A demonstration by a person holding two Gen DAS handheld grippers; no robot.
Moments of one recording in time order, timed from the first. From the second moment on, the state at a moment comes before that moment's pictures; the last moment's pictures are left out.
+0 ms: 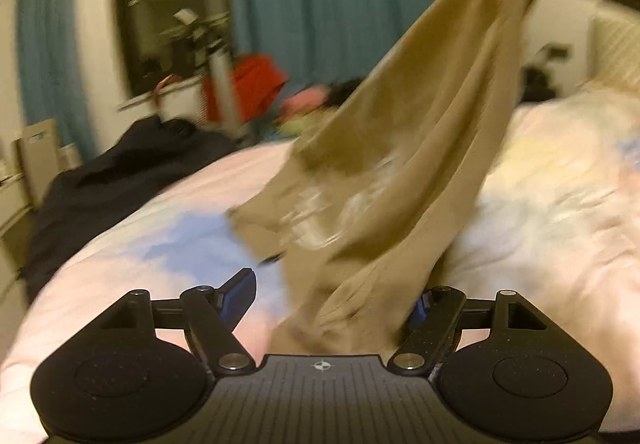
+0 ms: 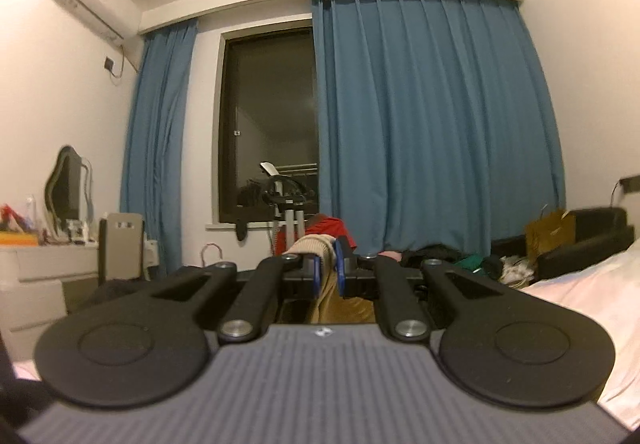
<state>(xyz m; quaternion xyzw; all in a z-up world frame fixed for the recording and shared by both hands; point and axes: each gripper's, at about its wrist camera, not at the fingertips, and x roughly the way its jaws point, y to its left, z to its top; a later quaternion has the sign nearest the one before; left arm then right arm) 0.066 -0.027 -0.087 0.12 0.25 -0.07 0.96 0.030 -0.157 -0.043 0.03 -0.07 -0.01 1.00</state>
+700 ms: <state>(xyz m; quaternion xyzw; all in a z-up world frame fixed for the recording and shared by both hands) 0.020 0.048 0.002 -0.07 0.04 0.05 1.00 0.069 -0.189 -0.057 0.10 0.12 -0.11 0.98</state>
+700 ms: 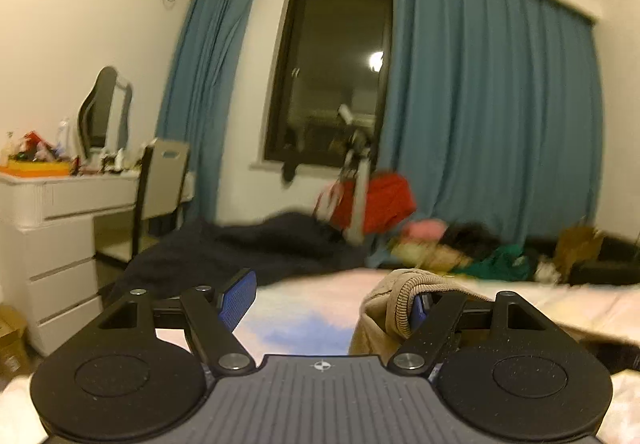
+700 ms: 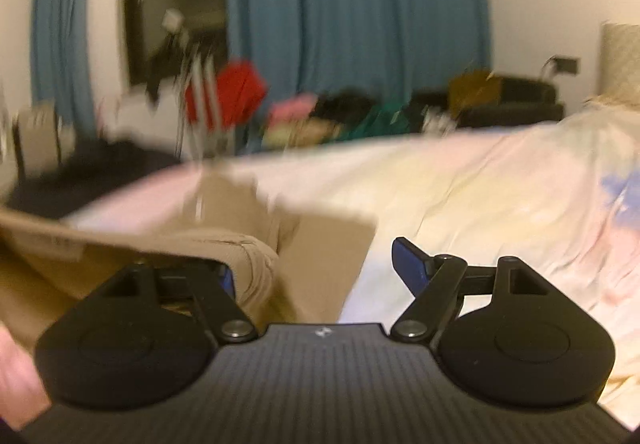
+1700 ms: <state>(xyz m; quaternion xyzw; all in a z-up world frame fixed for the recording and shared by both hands) -0.058 0.057 0.433 -0.06 -0.07 -0.03 1.00 -0.082 -0.211 0.366 0.04 -0.15 -0.02 0.99</state>
